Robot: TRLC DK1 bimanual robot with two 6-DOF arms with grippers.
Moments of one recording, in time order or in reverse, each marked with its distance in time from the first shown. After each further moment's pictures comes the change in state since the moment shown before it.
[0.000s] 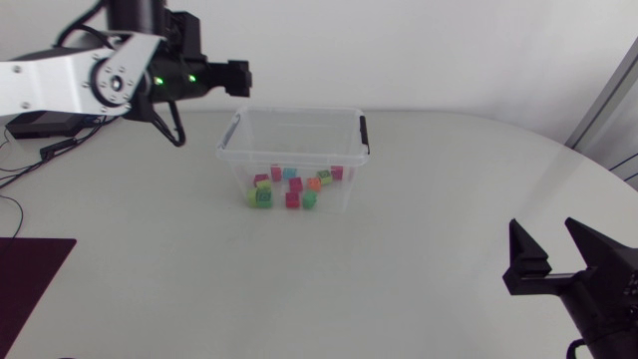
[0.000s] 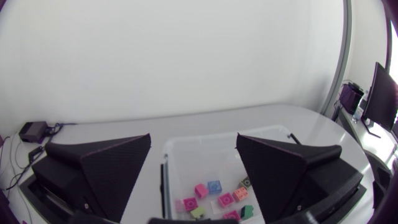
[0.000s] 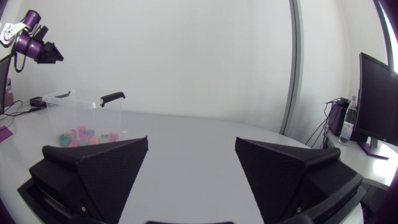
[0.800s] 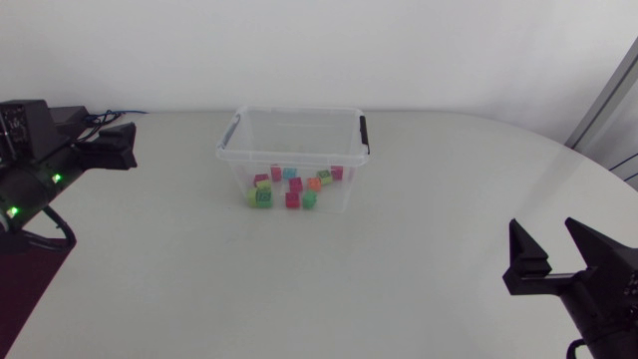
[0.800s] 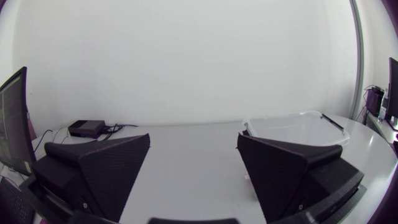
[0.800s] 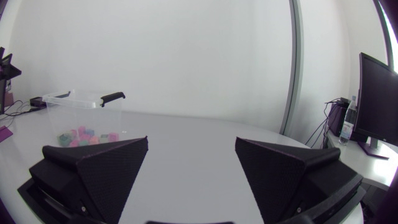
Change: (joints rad) left arm 0.347 -0.616 -0.743 0.325 0.090 0.116; right arm 0.000 0.000 0.000 0.000 0.000 0.000
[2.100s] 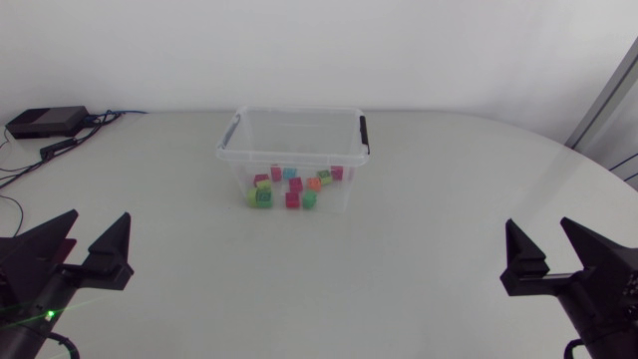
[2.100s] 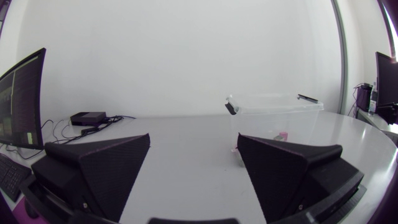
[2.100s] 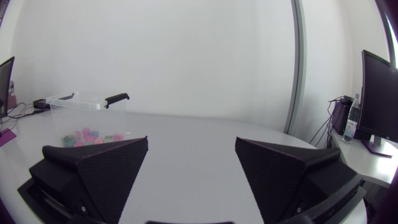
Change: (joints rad) left arm -0.046 -0.846 -0.474 -0.286 -0.014 -0.026; right arm 0.027 0.000 0.000 0.000 0.000 0.020
